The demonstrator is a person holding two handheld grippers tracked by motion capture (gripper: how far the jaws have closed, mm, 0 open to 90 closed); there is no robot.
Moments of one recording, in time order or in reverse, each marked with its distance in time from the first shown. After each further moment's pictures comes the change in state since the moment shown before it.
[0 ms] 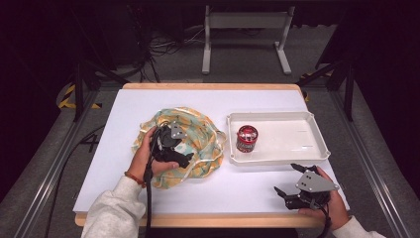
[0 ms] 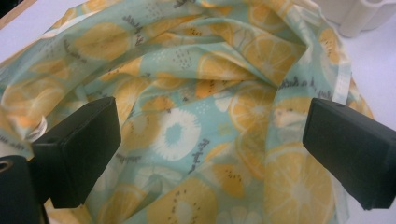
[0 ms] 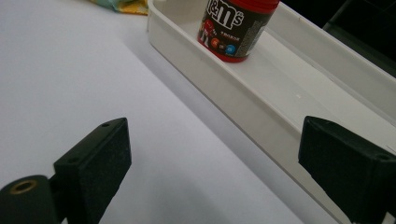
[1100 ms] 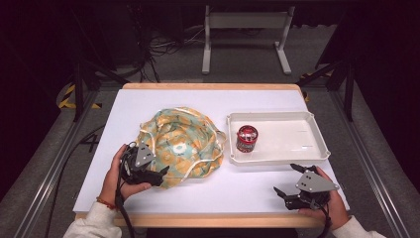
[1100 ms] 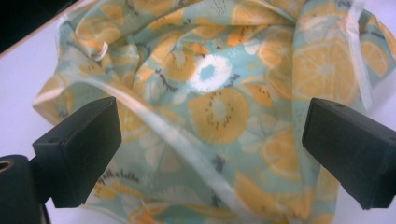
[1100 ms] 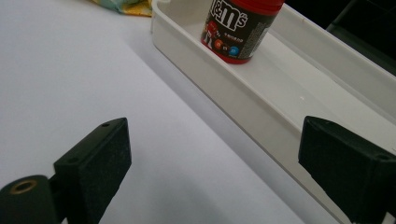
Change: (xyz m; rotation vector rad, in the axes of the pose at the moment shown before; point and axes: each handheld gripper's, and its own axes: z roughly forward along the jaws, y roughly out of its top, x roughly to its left) left arm 0.005 -0.085 -0.039 -0.128 0.104 -0.013; right arm 0.000 0.000 0.000 -0.005 0.012 -0.001
